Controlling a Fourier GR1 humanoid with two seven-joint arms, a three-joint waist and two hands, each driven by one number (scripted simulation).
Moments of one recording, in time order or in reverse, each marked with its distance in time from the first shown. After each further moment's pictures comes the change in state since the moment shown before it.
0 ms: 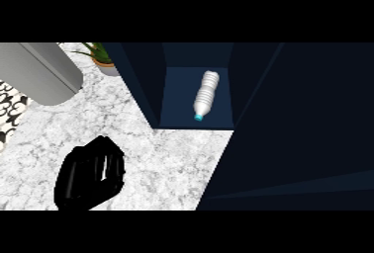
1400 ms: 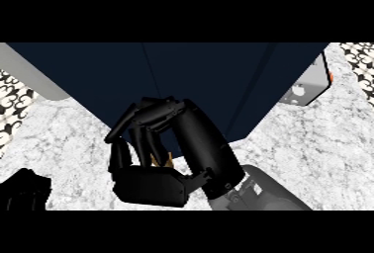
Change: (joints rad) left arm 0.309 0.193 0.259 -0.091 0.143 -0.302 -0.093; right arm -0.693 0.185 -0.233 0.622 -0.175 -0.248 0.016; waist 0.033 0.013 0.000
